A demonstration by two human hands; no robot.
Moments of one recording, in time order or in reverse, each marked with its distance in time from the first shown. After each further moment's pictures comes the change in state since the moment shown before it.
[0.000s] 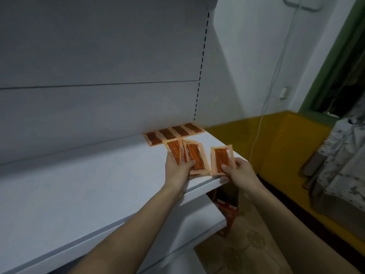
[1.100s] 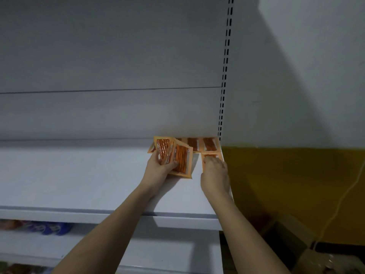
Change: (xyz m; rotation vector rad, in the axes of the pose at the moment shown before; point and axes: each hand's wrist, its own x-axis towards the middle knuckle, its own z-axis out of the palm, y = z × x) left_hand 0.083 -0.018 0.071 0.396 0.470 0.248; right_hand 0.201 0.016 0.016 -0.738 -0.257 -0.719
